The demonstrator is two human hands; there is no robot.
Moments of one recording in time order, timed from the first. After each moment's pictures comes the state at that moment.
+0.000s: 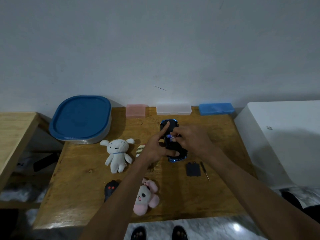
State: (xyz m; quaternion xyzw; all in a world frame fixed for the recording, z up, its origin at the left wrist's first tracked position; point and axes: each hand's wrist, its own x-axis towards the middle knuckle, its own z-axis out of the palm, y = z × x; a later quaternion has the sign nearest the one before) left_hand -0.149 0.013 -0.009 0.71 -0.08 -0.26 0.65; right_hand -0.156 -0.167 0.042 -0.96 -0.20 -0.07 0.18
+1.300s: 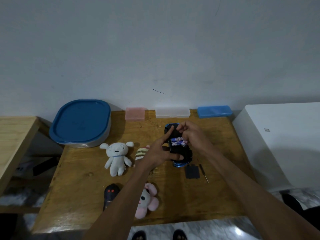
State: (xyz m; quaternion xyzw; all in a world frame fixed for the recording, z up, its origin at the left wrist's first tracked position) left_hand -0.156 -0.001 0.000 0.68 -0.07 -0.29 0.67; right_hand -0.154 -0.169 0.059 -0.81 0.08 0.10 0.58
